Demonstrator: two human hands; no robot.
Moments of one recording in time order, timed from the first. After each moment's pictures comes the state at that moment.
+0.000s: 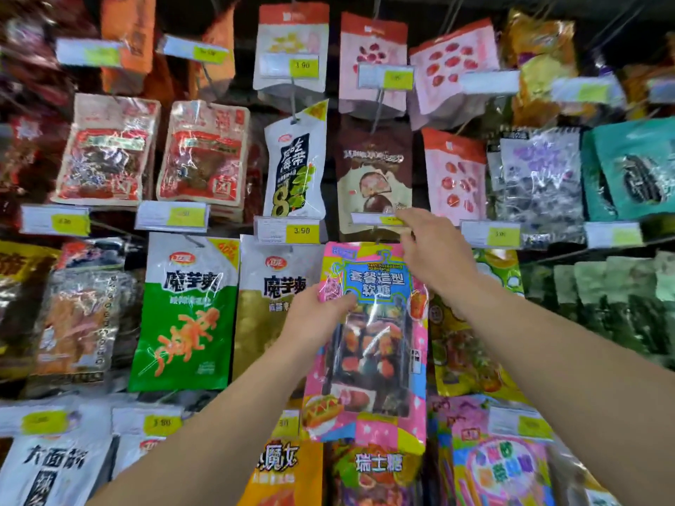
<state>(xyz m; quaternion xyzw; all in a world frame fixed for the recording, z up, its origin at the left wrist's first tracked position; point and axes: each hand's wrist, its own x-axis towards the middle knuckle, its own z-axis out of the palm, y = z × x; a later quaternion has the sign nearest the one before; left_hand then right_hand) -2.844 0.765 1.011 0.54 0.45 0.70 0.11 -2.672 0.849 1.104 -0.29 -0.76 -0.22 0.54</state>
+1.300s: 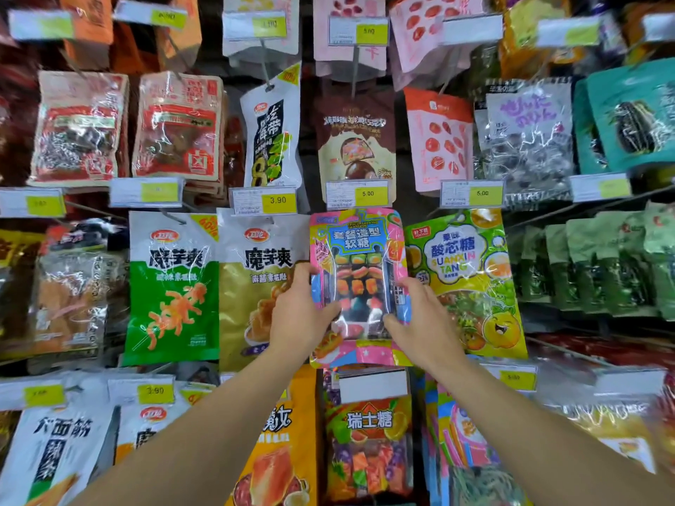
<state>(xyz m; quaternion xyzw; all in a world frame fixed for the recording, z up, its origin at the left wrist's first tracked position) -2.839 0.776 0.974 0.54 0.62 0.54 -0.16 -2.661 0.857 0.949 -0.33 -0.79 0.02 0.52</state>
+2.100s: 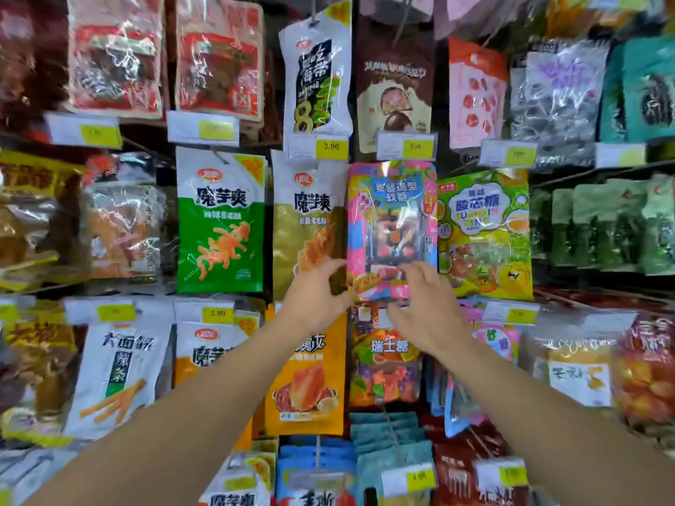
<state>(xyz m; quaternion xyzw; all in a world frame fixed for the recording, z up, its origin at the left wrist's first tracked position) -2.874 0.694 0.929 0.63 0.63 0.45 -0.06 -2.692 0.767 0.914 -0.41 -0.82 -0.07 0.39</state>
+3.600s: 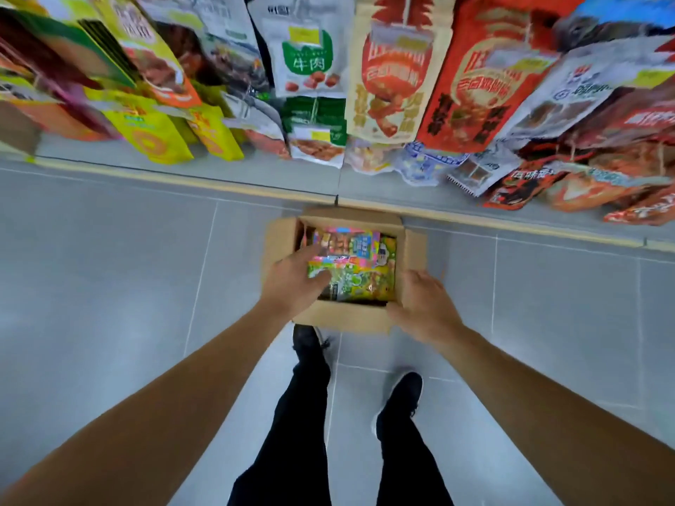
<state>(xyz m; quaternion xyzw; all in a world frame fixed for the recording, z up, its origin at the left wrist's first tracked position) -3.085 0.217 0.337 0.29 0.84 0.19 0.41 -2.892 0.323 0.325 -0.48 -0.78 0.34 -0.22</state>
